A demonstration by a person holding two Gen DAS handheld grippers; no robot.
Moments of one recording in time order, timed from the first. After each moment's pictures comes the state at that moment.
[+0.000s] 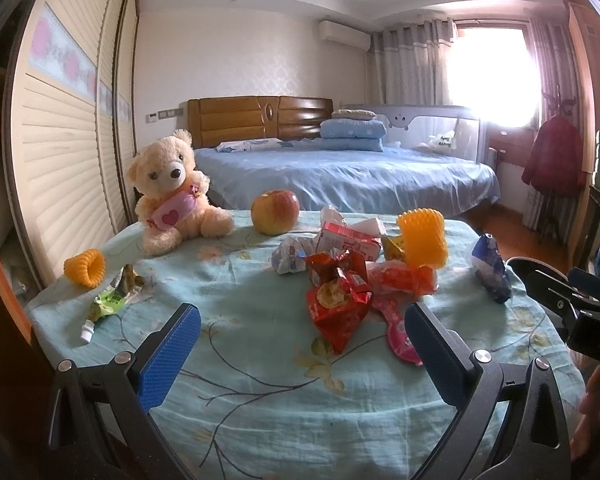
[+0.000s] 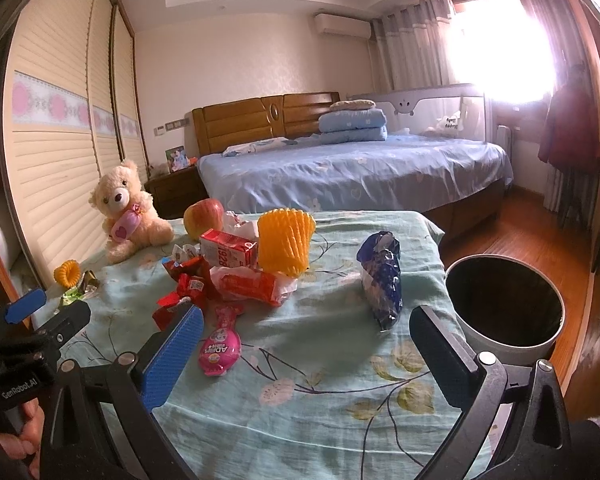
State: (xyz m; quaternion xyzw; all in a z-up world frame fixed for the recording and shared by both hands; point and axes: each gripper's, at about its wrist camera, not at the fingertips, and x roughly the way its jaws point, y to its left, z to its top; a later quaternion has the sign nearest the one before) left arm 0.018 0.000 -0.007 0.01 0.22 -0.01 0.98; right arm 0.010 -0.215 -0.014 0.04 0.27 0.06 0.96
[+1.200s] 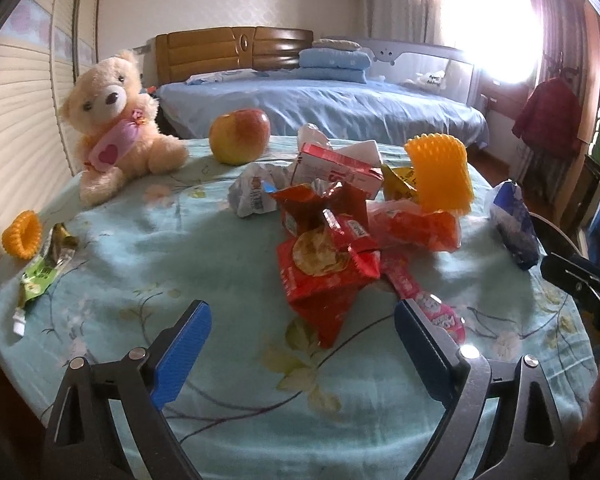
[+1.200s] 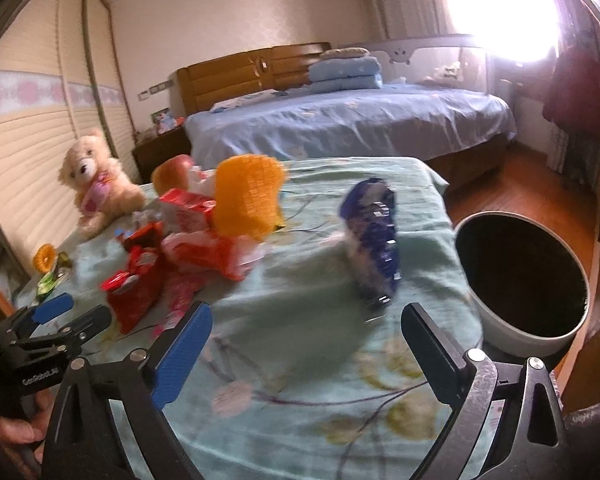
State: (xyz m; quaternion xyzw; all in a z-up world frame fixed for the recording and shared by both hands) left arm 0.129 -0.008 -0.042 0.00 0.34 -0.06 0.94; right arm 0.068 -0.244 -0.048 0.06 0.37 0.05 0.93
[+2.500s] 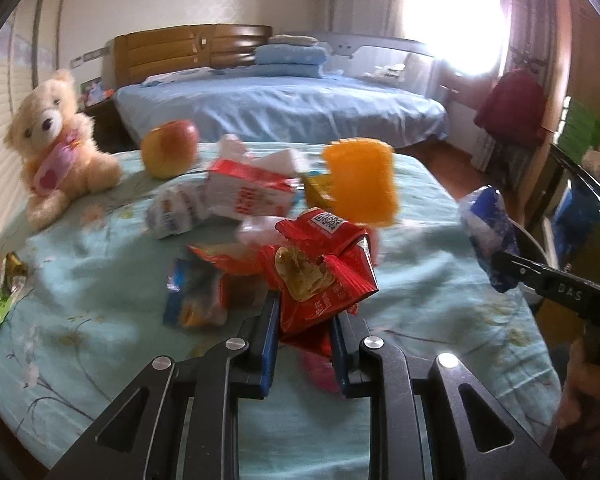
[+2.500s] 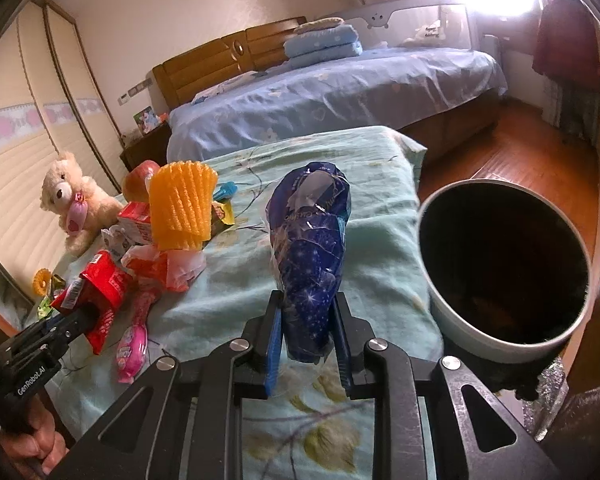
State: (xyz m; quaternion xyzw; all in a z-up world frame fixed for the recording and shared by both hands) left arm 0.142 -0.051 -0.031 0.01 0.35 -0.14 0.92; right arm 0.090 -0.302 -0.053 0.12 0.41 0.04 0.90
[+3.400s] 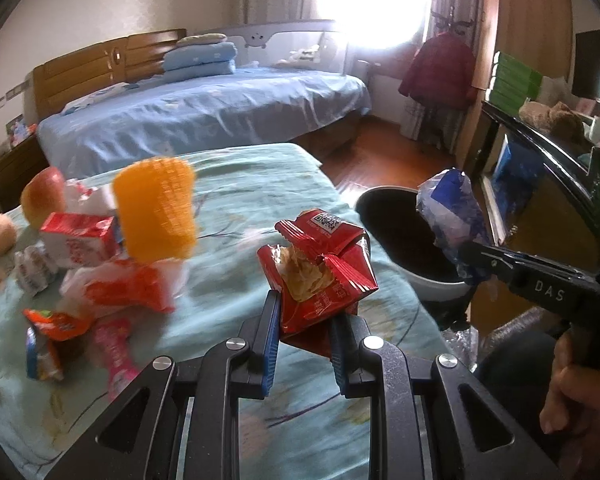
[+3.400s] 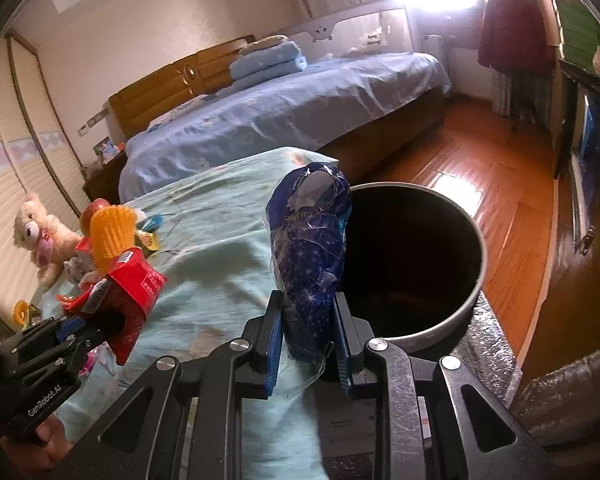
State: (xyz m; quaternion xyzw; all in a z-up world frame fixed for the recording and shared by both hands) left arm 0.181 -0.162 -0.036 0.06 0.36 -0.25 0.90; right arm 0.060 -0.385 -0.041 0.13 0.40 -0.04 0.91
